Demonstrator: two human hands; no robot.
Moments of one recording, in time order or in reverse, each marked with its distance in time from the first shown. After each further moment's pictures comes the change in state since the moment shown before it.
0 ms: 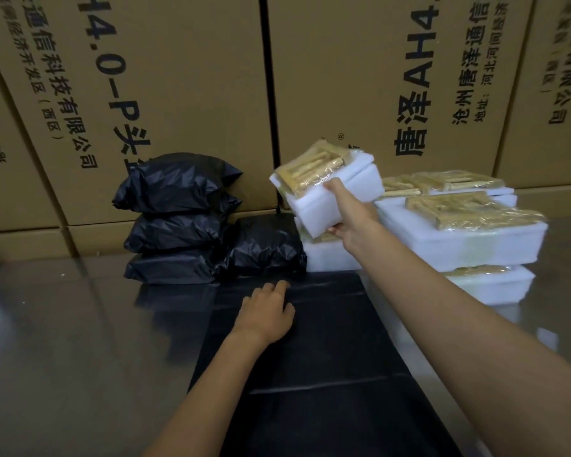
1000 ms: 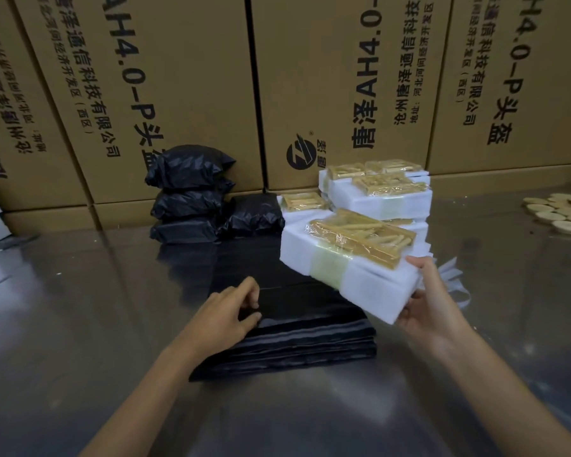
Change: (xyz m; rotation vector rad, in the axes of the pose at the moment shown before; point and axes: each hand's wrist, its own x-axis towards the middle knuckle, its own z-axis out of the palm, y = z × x) left_hand -0.245 0.005 -0.047 -0.193 0.107 0.285; right_hand -0.268 0.020 -0.237 0.086 -0.068 0.181
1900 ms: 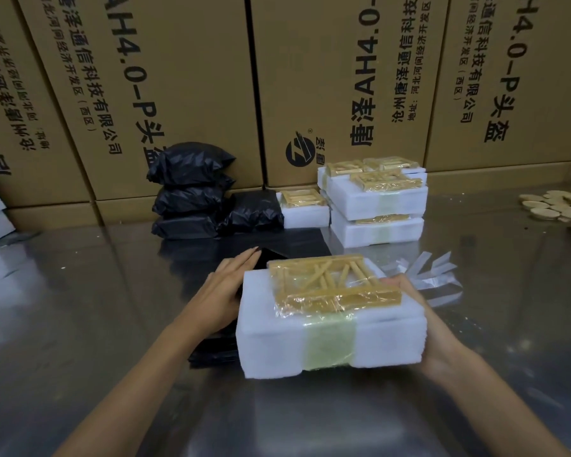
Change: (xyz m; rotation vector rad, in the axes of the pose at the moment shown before) left_hand 0.002 0.010 -0.018 -0.068 0.036 0.016; right_hand -0.034 0.022 -0.007 -0.125 -0.209 0.055
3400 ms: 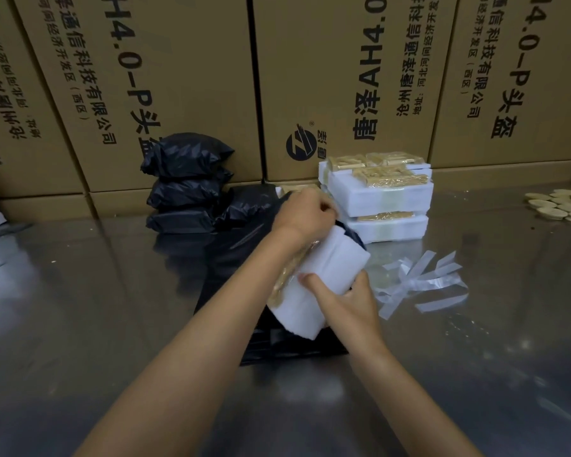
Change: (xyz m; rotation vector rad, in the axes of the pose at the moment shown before) left_hand 0.119 0.137 -0.016 -0.147 0.126 -0.159; right_hand 0.022 0.020 0.096 -0.435 0.338 -0.249
